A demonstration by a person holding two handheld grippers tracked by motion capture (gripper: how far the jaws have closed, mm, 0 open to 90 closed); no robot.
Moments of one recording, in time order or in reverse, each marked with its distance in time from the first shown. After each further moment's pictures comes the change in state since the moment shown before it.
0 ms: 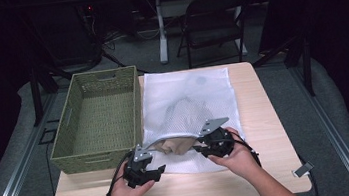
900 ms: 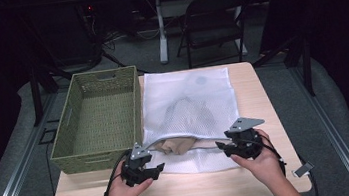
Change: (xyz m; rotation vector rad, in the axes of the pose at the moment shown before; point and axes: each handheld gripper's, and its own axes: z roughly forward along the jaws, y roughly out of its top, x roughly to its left) left arm 0.003 0.006 -0.008 -0.021 -0.017 -0.009; right arm -0.017 -0.036 -0.059 -0.060 -0.184 0.169
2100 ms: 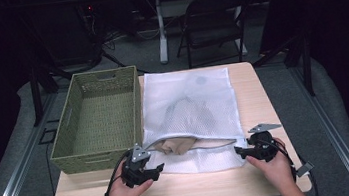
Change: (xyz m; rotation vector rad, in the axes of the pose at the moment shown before) left arm -0.002 -0.004 0.003 -0.007 0.045 0.028; right arm -0.050 -0.069 0.026 0.097 -0.064 0.265
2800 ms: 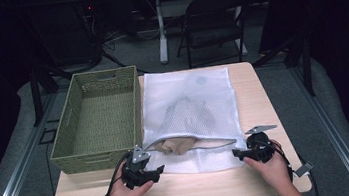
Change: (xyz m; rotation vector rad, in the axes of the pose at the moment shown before) left arm -0.001 -0.003 0.000 0.019 0.001 -0.015; right arm 0.000 -0.005 0.014 0.046 0.048 0.023
